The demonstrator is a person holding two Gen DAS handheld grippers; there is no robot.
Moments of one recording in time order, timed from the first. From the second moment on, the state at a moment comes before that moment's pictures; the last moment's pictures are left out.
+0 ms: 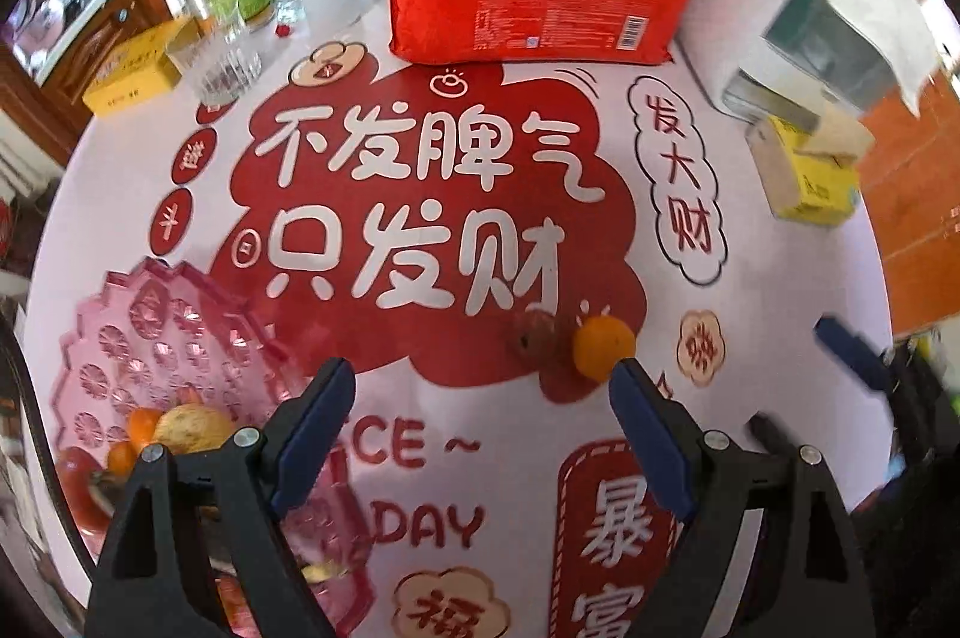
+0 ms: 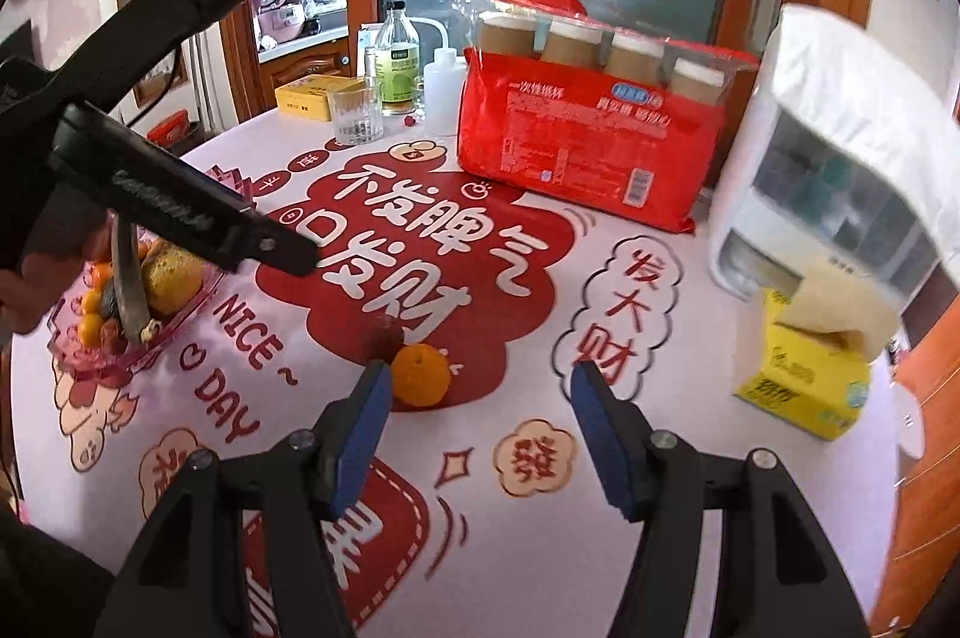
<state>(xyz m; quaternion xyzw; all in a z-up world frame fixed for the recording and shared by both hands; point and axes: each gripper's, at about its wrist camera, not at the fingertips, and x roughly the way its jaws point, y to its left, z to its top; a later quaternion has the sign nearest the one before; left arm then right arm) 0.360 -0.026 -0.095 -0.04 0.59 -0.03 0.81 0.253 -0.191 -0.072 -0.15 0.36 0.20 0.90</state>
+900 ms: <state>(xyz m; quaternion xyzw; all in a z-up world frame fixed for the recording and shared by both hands) 0.403 -0.029 -0.191 -0.14 0.65 0.00 0.75 0.291 -0.158 -0.171 -0.12 0.39 0.19 0.89</state>
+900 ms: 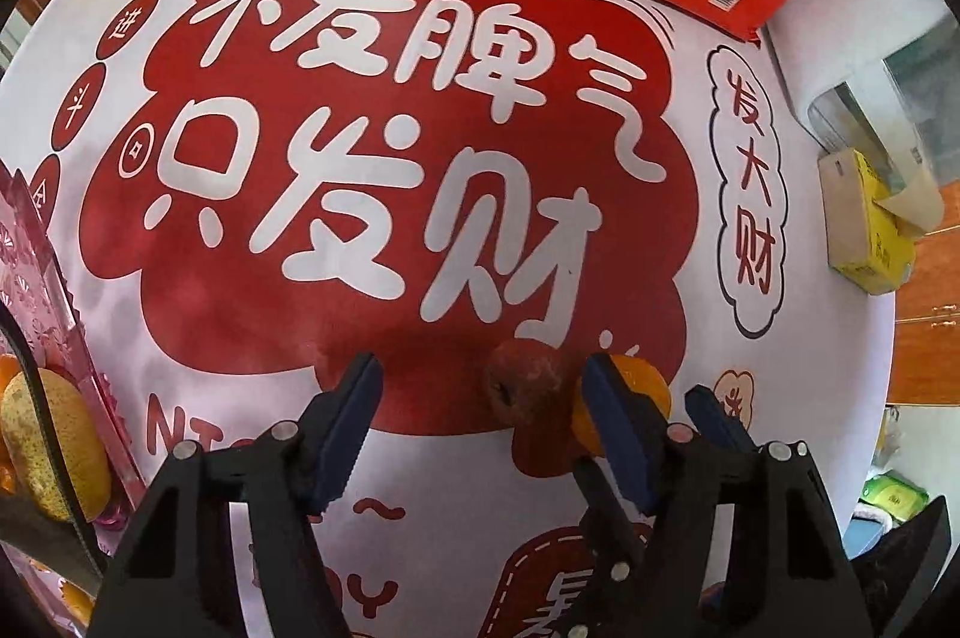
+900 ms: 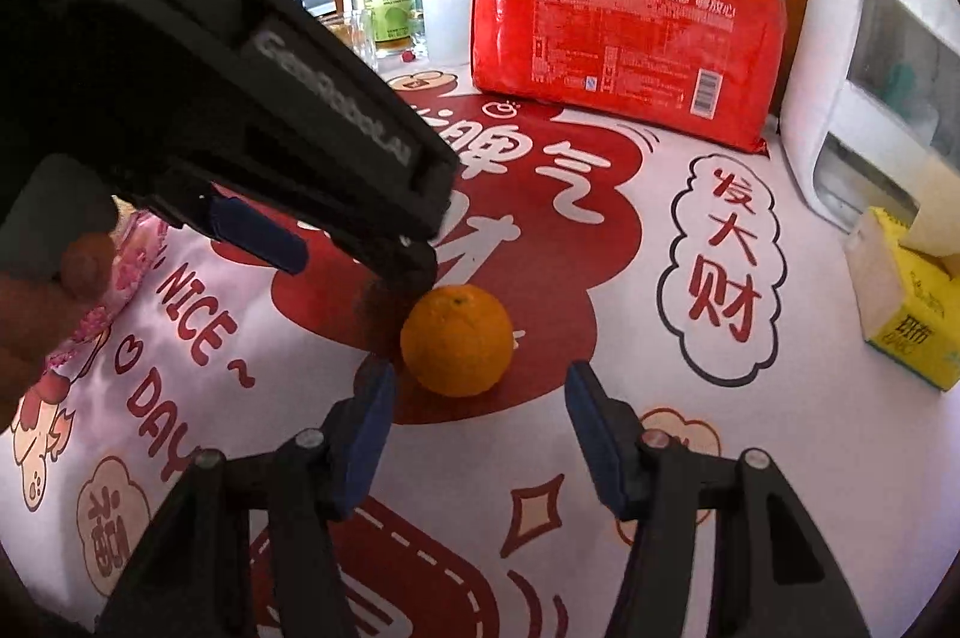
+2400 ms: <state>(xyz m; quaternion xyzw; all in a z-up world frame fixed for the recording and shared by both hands) 0.372 -0.031 -0.144 -0.16 0.62 -0.06 0.76 0.260 -0.181 -0.134 -0.07 0.44 0.16 0.88</state>
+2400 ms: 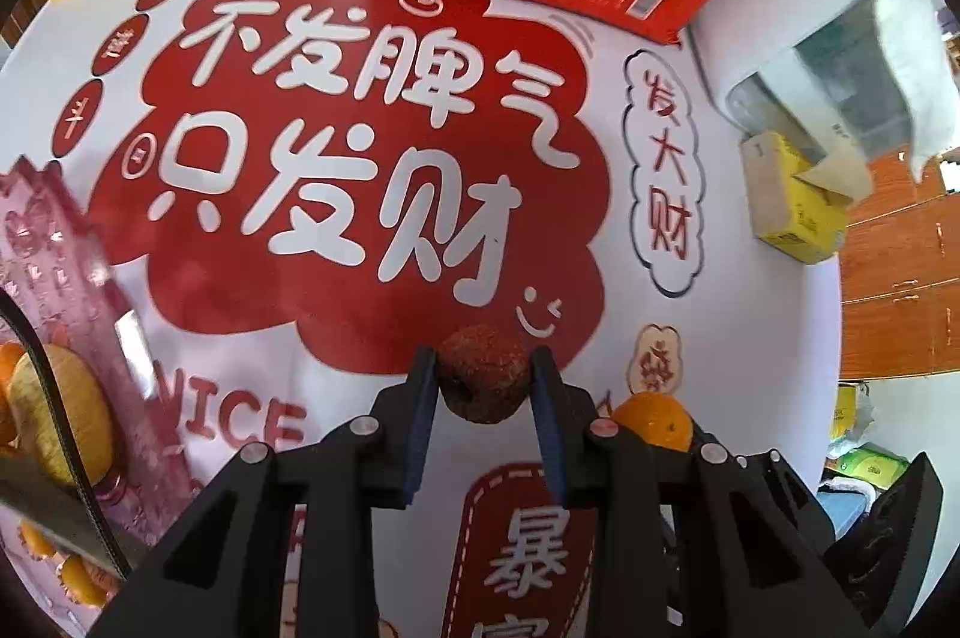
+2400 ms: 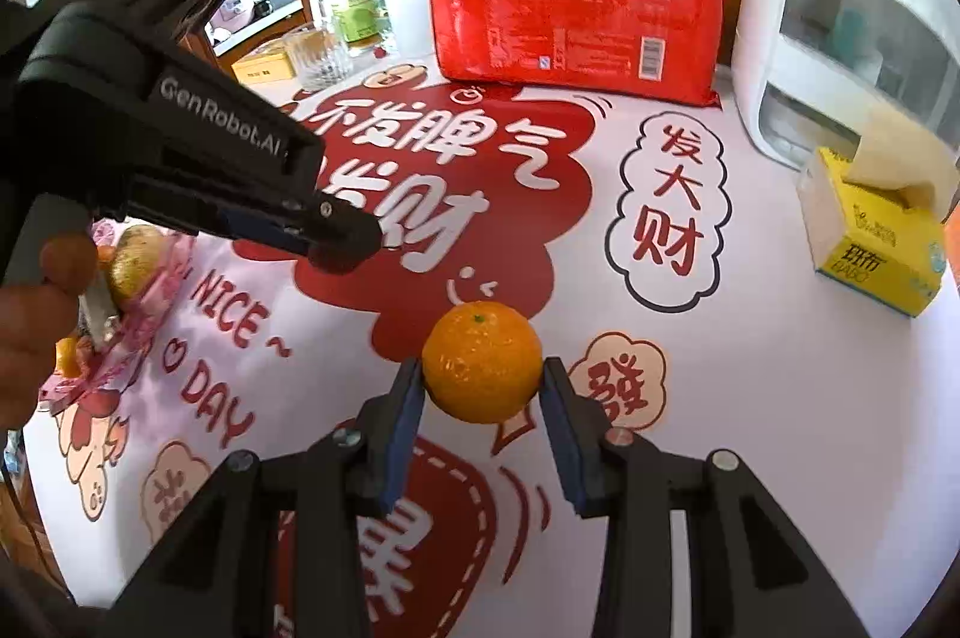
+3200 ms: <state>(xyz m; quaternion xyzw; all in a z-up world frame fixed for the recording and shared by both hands) 0.224 0.032 -0.077 -0.20 0.57 -0.13 0.79 0.138 -0.105 -0.085 -0.06 0.45 0.20 0.87</state>
